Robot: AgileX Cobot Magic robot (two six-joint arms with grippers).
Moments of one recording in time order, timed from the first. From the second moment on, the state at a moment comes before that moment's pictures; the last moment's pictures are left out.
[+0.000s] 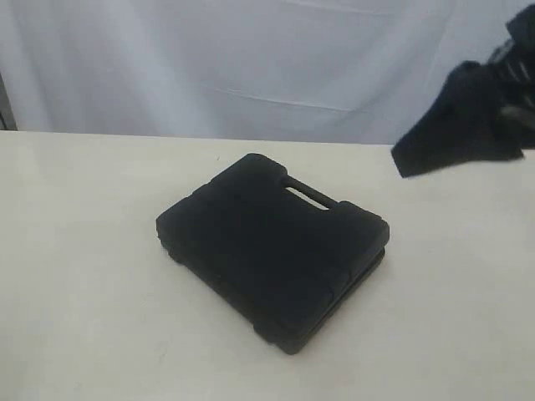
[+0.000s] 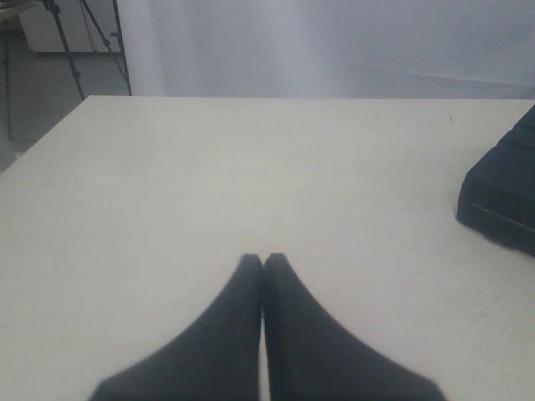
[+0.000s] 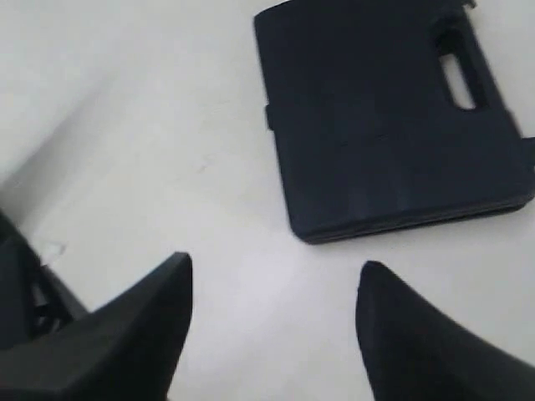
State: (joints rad) left arm 0.07 0.00 0.00 0.01 0.35 0.01; right arm -0.11 1.15 -1.26 0.45 1.21 -0.31
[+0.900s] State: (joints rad) left arm 0.07 0.00 0.00 0.01 0.35 0.01; right arm -0.02 0.91 -0.78 0.93 0.48 -0.36
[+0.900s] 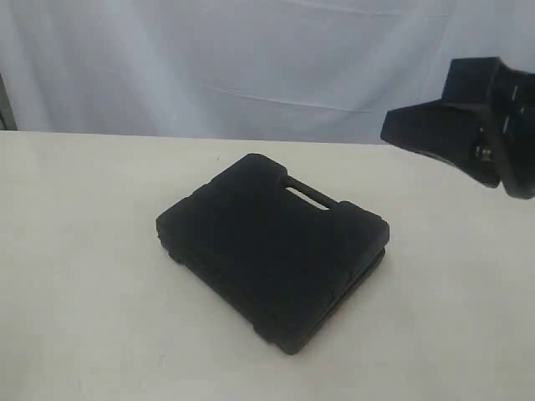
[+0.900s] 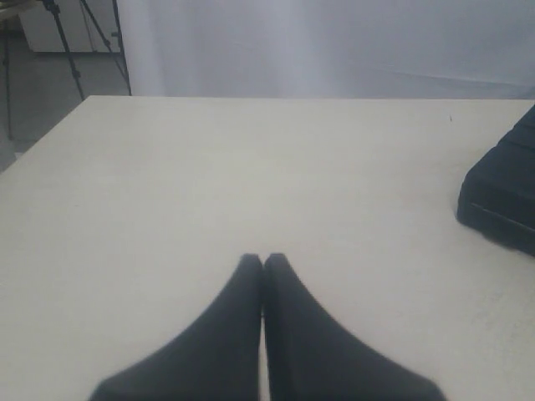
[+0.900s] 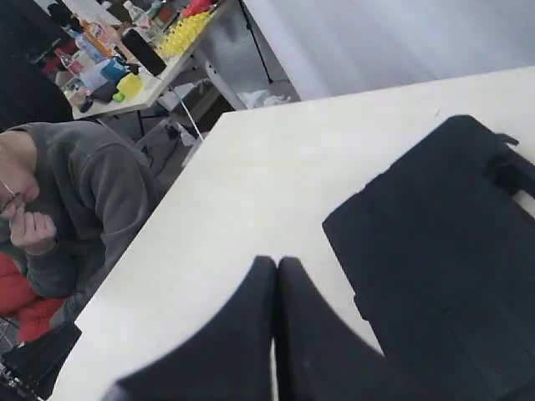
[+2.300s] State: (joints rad) left arm 0.07 0.00 0.00 0.01 0.35 0.01; right arm -0.40 0.06 0.00 0.03 0.28 -0.05
